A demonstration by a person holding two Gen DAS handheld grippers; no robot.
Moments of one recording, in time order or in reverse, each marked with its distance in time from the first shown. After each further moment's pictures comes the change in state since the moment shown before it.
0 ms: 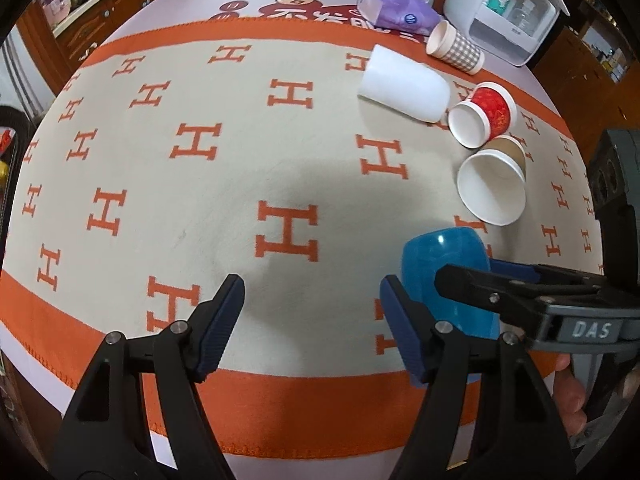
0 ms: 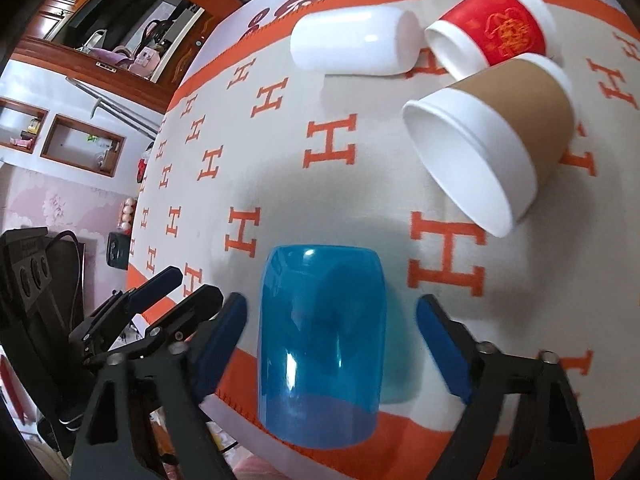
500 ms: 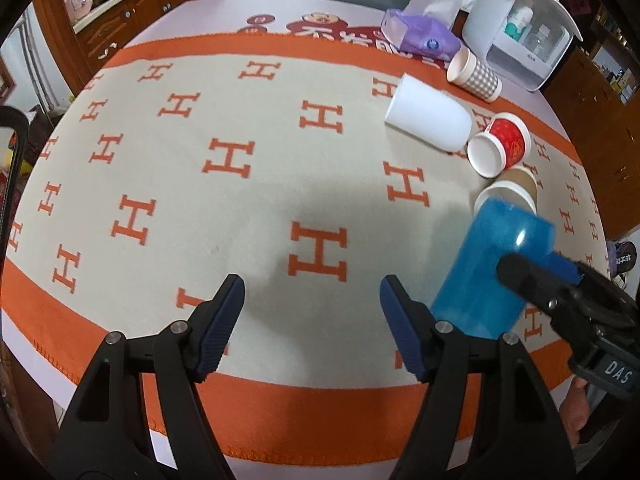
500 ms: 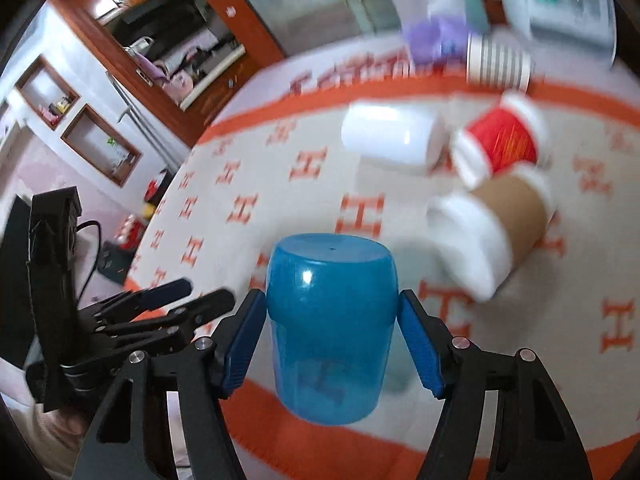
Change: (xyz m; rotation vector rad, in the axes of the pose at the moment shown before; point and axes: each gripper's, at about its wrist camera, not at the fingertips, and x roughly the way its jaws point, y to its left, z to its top) left arm -0.015 0.019 0.004 -0.051 -0.072 0.031; right arm -0.043 0.037 -0.016 -0.182 -0.303 -0.049
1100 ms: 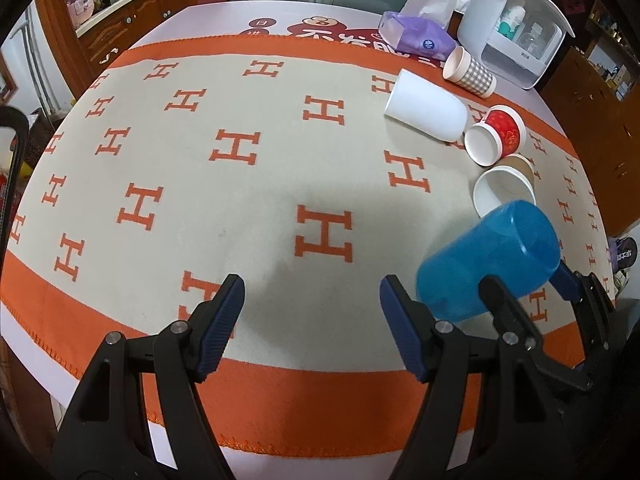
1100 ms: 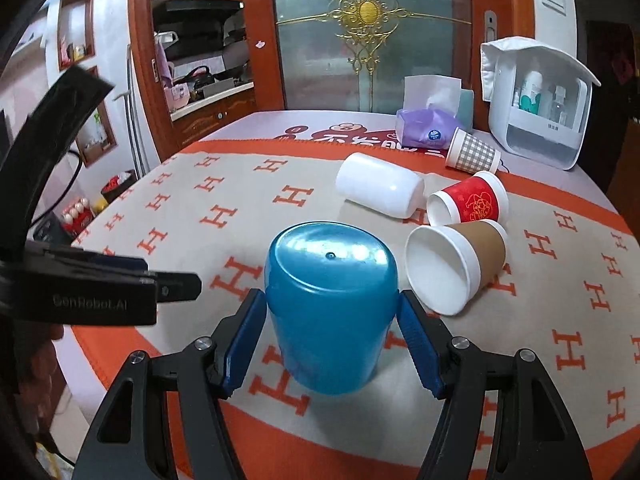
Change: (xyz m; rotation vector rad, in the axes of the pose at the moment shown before) left arm -0.006 0.004 -0.022 0.020 -0.024 -0.004; right arm -0.008 0.044 -0.074 -0.244 -0.261 -0.235
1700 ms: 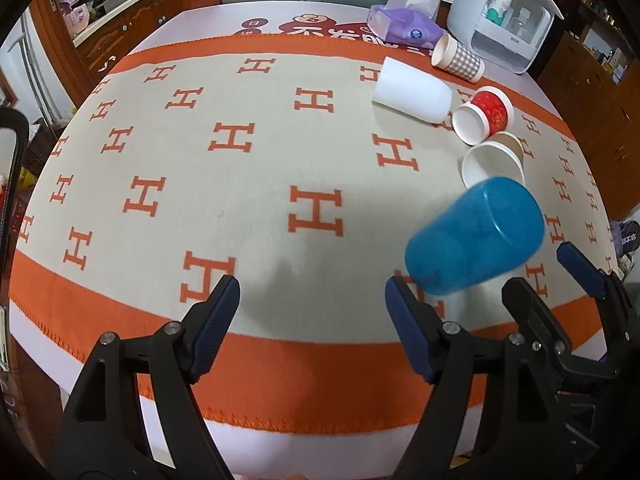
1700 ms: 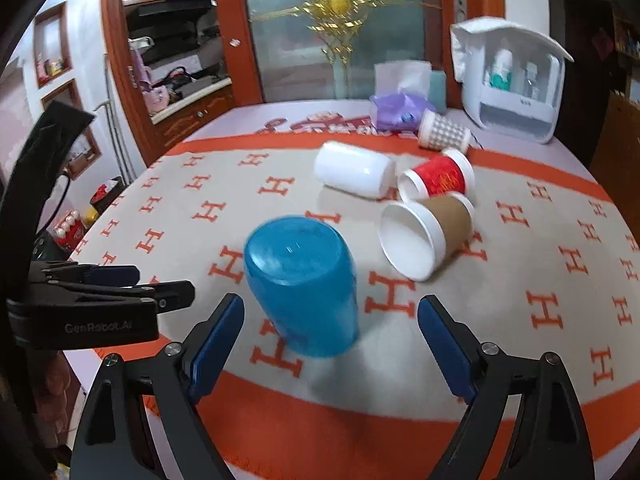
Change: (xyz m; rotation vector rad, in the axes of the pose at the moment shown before) left arm -0.015 -0.014 -0.020 0.045 0.012 0.019; right arm -0.040 -0.012 -0.007 0.103 0.068 -0.040
